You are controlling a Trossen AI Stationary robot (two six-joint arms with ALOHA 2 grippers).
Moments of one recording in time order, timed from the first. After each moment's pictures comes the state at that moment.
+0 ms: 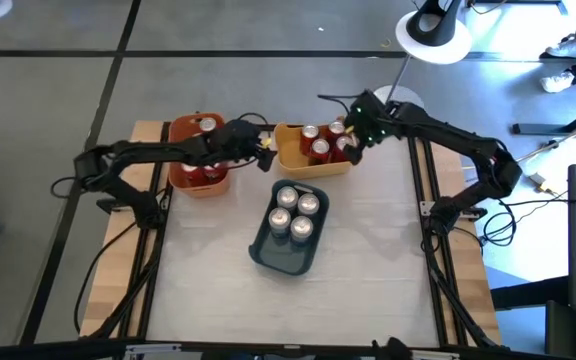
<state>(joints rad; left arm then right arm) 0.47 1.46 0.89 -0.05 -0.18 -0.34 -0.65 1.50 1.30 -0.88 -0.07 -0.06</state>
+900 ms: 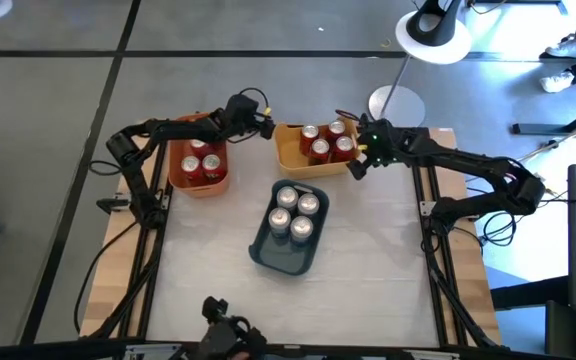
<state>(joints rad) 0.75 1.78 1.01 0.18 -0.17 -0.23 -0.65 1.27 0.78 -0.43 -0.04 0.15</state>
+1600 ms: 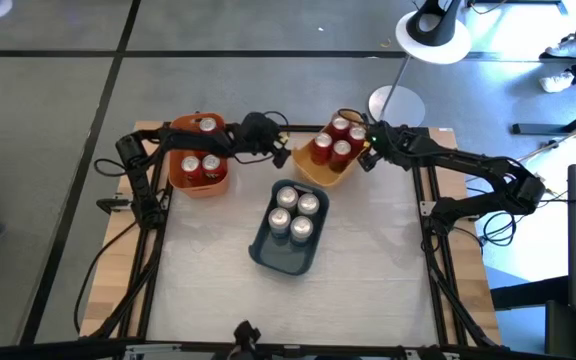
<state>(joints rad) 0.58 1.83 1.01 0.22 0.07 -0.14 -0.65 1.27 0.78 -0.50 0.45 0.10</state>
